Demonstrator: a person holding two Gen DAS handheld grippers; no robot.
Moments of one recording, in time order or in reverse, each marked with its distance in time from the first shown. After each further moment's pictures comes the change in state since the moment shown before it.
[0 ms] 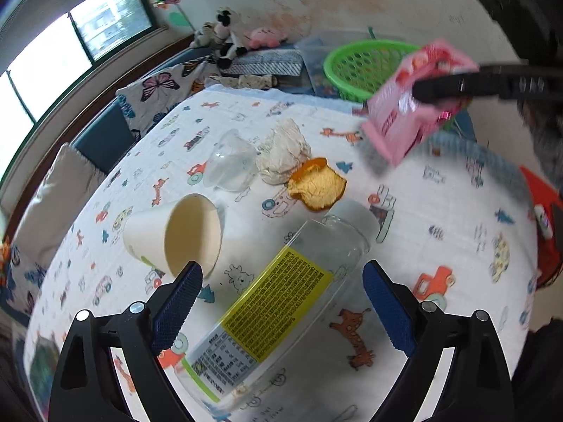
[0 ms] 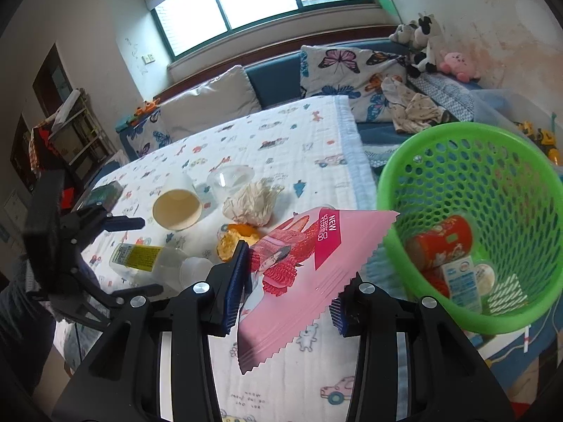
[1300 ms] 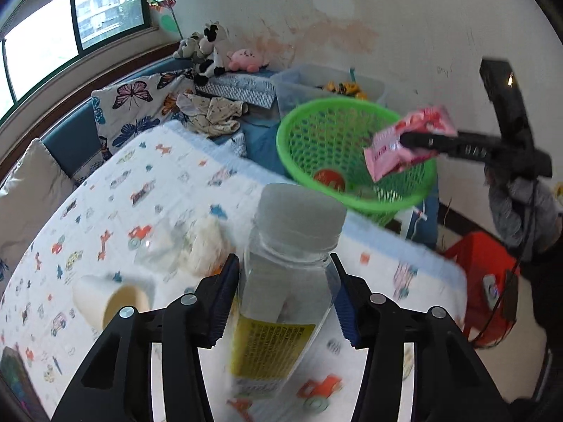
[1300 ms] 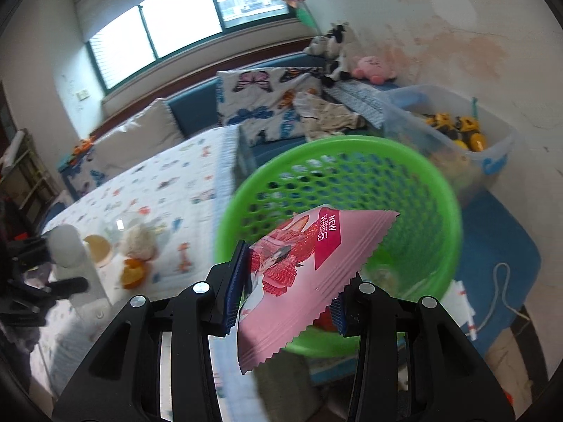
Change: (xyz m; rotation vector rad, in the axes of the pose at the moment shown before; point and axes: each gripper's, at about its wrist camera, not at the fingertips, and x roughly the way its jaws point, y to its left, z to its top) left arm -0.017 -0.036 0.094 -0.152 -0.087 -0.176; right arm -0.056 -0.120 0.011 0.137 -0.068 -0.263
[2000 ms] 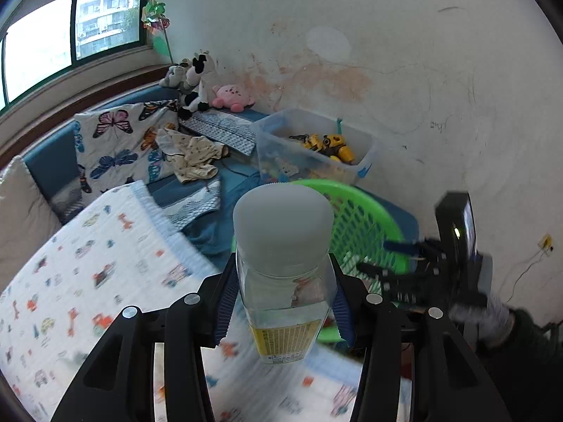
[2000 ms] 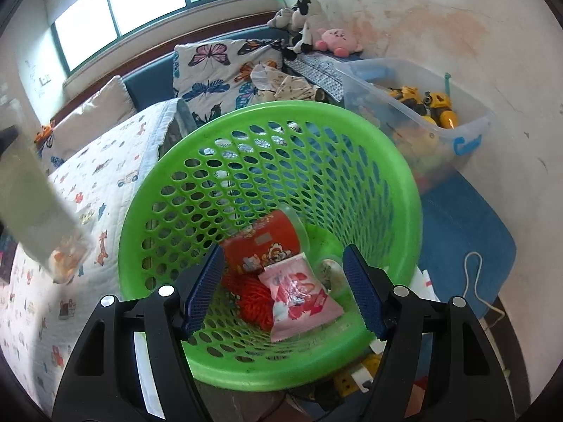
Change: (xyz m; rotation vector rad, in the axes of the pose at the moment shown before) left arm 0.027 -0.038 0.123 -0.069 -0.112 -0.085; right arm 0.045 -0.056 -0.006 0.019 0.103 -0.126
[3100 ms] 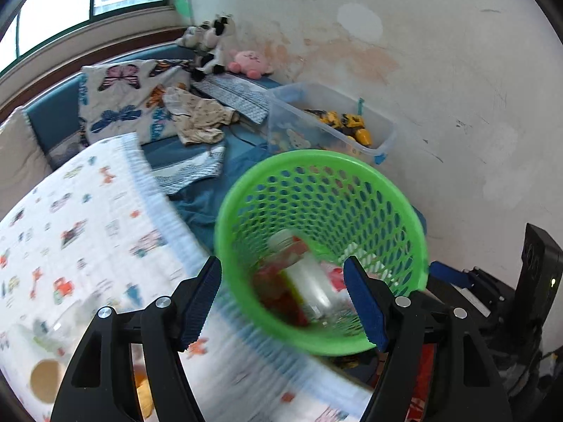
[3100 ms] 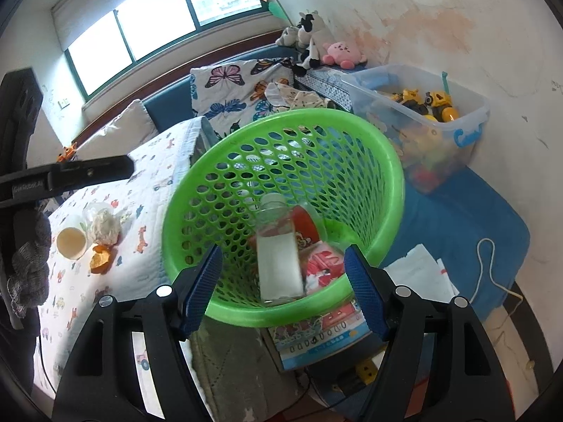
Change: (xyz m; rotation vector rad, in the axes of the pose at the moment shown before) left arm 0.052 0.007 -0.023 -0.139 0.089 0.029; right arm -0.049 -0.001 -0.029 0.044 -0.077 0.100
